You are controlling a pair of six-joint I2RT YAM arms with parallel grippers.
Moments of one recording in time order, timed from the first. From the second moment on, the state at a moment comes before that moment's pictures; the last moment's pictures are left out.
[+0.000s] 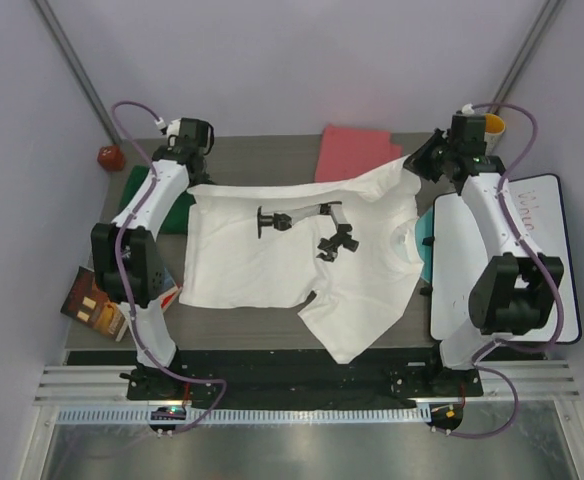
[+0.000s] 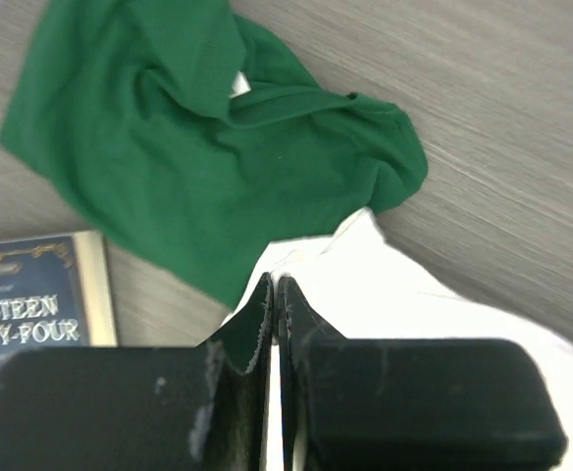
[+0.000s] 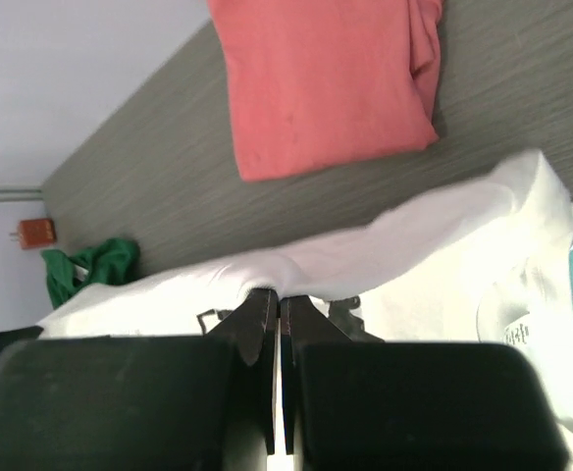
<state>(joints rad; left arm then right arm) -0.18 1.84 1.67 -0.71 -0.50 -0.46 -0.05 1.57 1.48 -0.49 -0.24 0.67</state>
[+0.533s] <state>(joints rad) -0.13 2.24 2.01 -0.71 -0.45 -0.43 0.09 1.99 1.63 -0.42 -0.16 0.65</state>
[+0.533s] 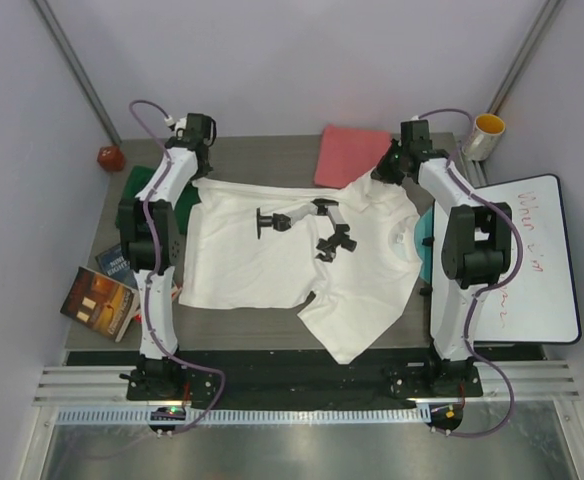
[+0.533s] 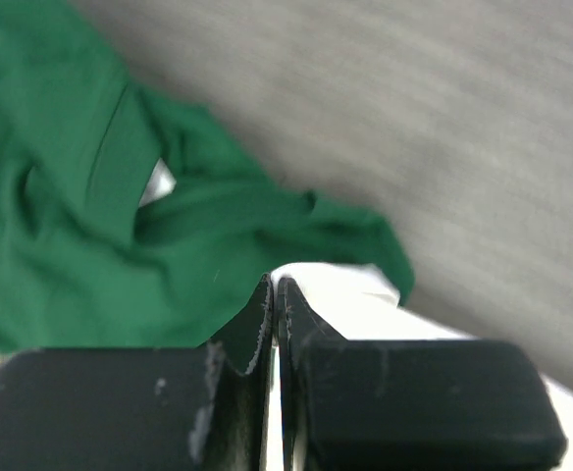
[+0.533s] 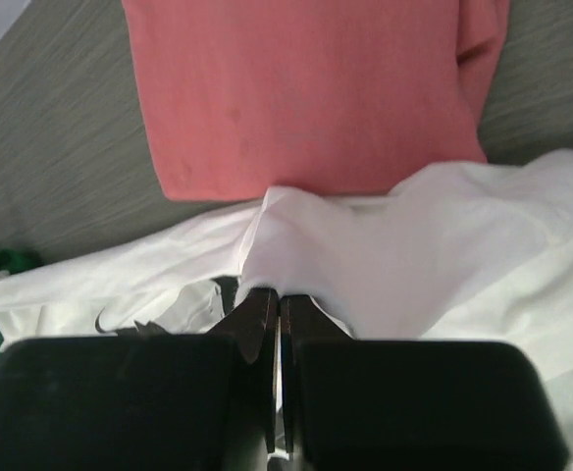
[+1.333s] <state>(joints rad) -0.04 2.57 2.33 -0.69 -0.21 -0.45 0.01 2.34 1.92 -0.39 -0.07 0.67</state>
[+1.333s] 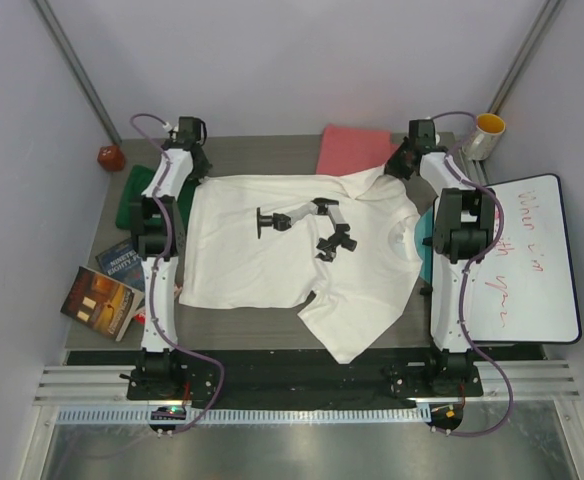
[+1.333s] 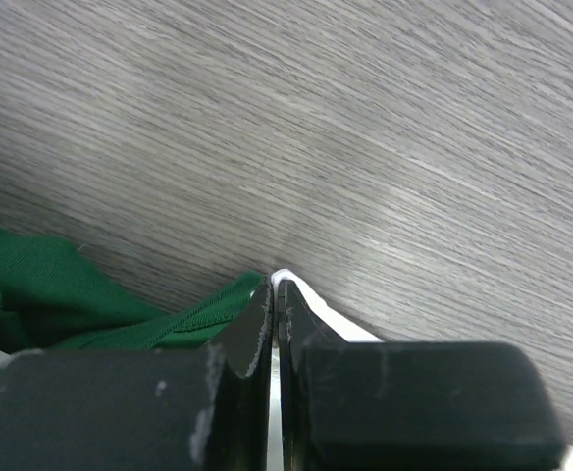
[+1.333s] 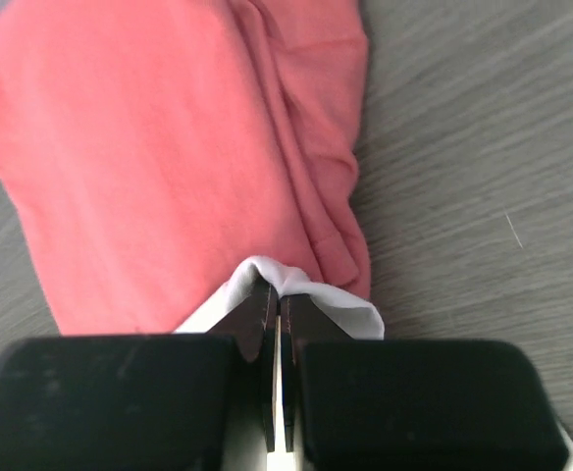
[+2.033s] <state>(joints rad) -0.01 2.56 2.33 -0.68 -0.02 -0.57 -0.07 2.37 2.05 -0.23 -0.21 0.89</state>
